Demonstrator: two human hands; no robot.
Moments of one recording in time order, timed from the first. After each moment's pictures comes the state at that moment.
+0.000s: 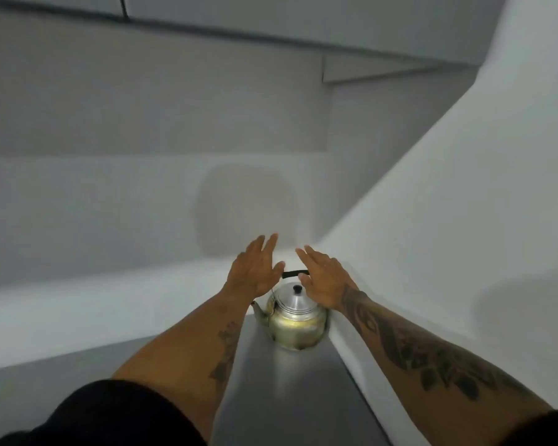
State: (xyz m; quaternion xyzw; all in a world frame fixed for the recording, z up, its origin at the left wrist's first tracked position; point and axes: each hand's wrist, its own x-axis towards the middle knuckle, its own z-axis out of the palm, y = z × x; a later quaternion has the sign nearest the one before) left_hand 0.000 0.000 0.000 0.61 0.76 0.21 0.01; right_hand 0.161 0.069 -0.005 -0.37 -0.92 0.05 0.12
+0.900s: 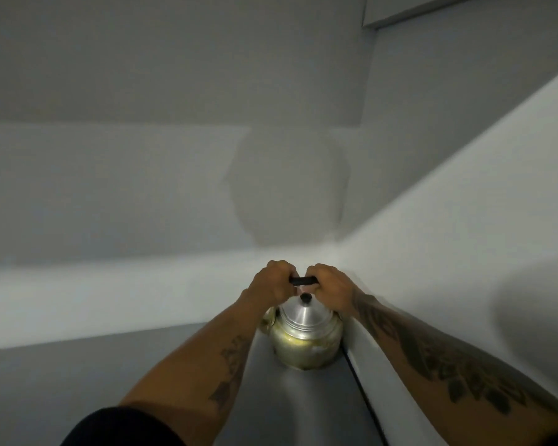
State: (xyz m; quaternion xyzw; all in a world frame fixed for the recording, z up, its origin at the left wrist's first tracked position) left_hand -0.018 0.084 -0.058 0.56 0.78 0.23 0.16; right_hand 0.118 0.169 -0.065 -0.32 -0.92 0.20 0.09
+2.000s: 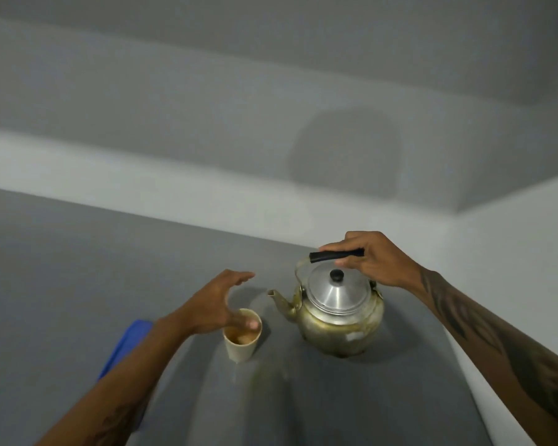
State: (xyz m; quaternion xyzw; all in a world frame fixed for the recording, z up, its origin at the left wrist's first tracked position) left_hand -0.118 -0.356 -0.137 0.45 0.80 0.34 0.22; right_hand 0.068 -0.091 -0.012 -0.07 -0.94 0.32 0.09
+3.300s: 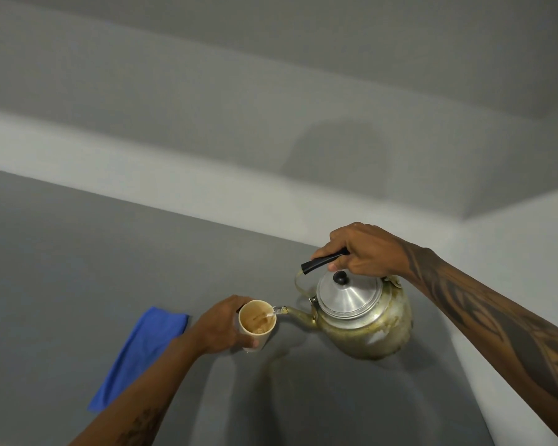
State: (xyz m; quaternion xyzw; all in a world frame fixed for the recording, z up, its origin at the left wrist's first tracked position) left_hand -0.117 -0.381 -0.224 0.46 0.78 0.36 0.21; right_hand 0.039 -0.155 0.027 -0.03 -0.99 0.08 -0.07
